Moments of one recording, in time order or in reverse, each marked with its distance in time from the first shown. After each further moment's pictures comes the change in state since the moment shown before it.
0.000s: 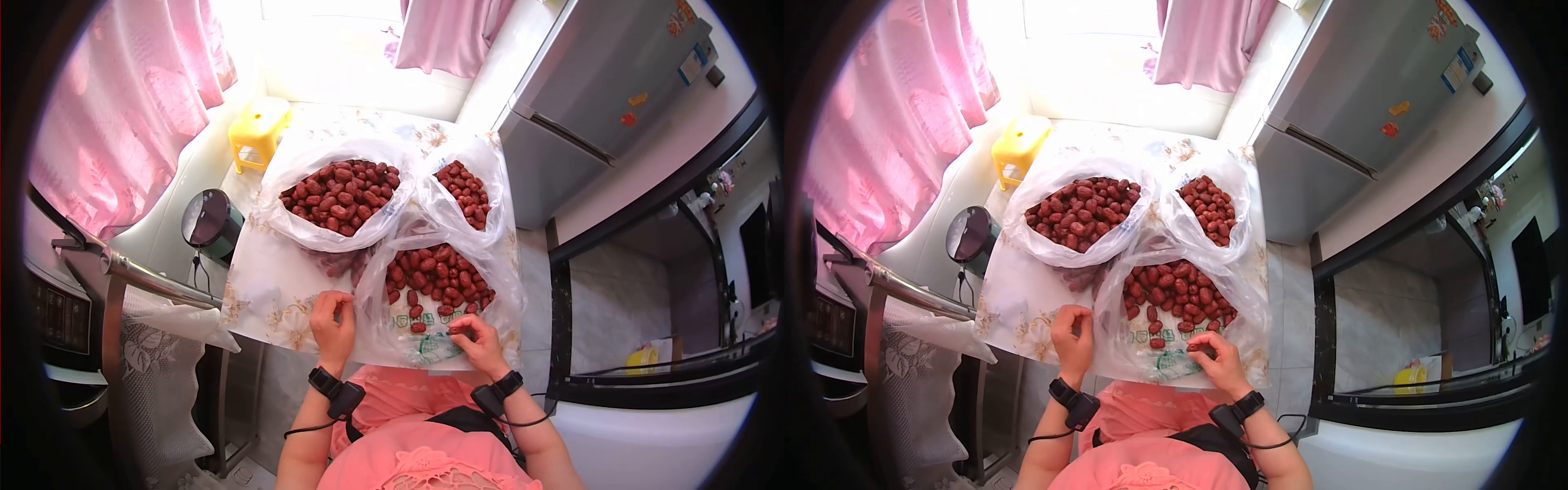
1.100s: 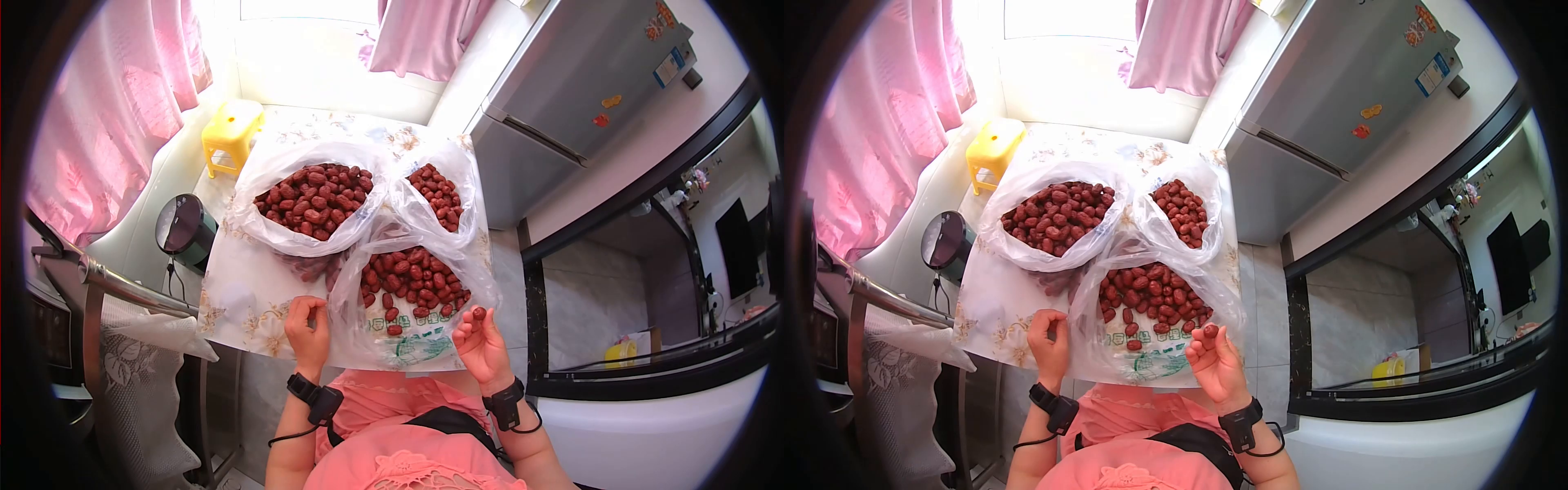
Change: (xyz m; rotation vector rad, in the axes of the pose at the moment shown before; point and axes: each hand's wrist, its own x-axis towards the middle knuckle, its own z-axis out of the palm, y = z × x) left_hand 0.000 -0.003 -0.003 -0.048 0.011 -0.007; right_hand -0.011 -0.064 -0.012 1.301 0.208 0.243
